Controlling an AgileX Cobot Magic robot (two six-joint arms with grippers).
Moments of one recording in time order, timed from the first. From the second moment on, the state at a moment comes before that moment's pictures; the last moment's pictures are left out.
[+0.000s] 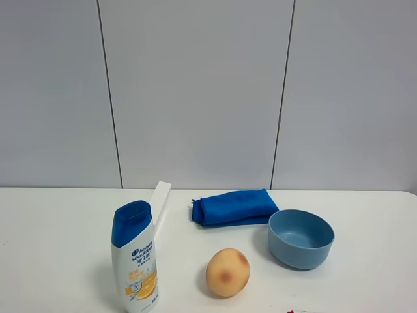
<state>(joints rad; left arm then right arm) 0.02 0.38 -0.67 -0.11 1.07 0.10 -0.01 0.00 -0.50 -0.02 1.07 0.01</state>
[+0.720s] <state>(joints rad) -0.15 0.91 -0.81 -0.13 0.78 0.10 -0.01 0.00 -0.50 -0.02 1.07 0.01</state>
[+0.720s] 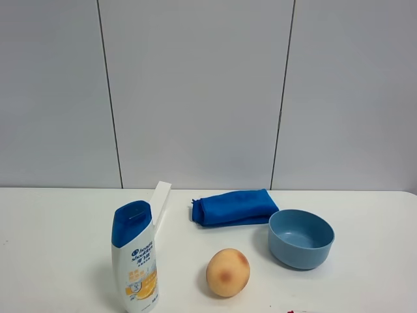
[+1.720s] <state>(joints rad) -0.79 1.67 -1.46 -0.12 1.01 0.08 -0.01 0.00 -0.50 -0.02 1.07 0.01</state>
